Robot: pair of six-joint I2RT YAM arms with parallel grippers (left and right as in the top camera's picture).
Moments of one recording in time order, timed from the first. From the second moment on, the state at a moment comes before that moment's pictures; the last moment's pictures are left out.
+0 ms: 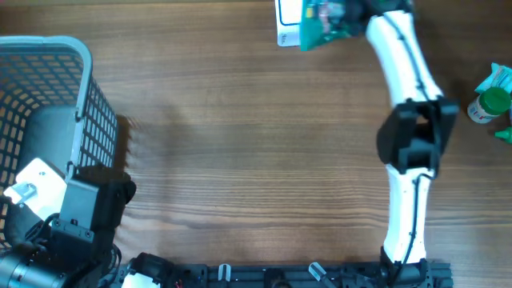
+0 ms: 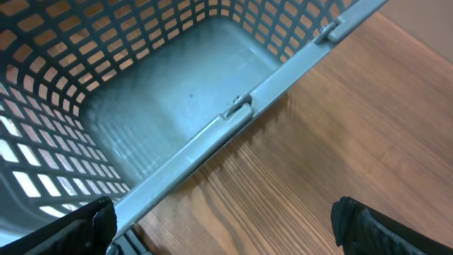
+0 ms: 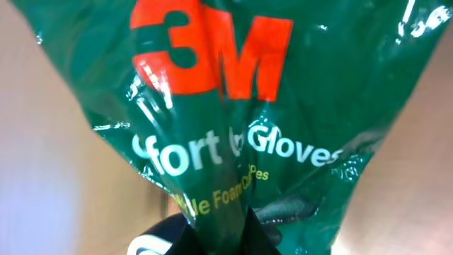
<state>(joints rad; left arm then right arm) -0.33 0.83 1.38 -1.66 -0.69 -1.01 0.10 2.41 2.38 -0.92 0.22 1.41</state>
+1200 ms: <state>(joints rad) -0.33 0.83 1.38 -1.66 -0.69 -1.01 -0.84 2.29 2.24 -1.46 0.10 0.73</state>
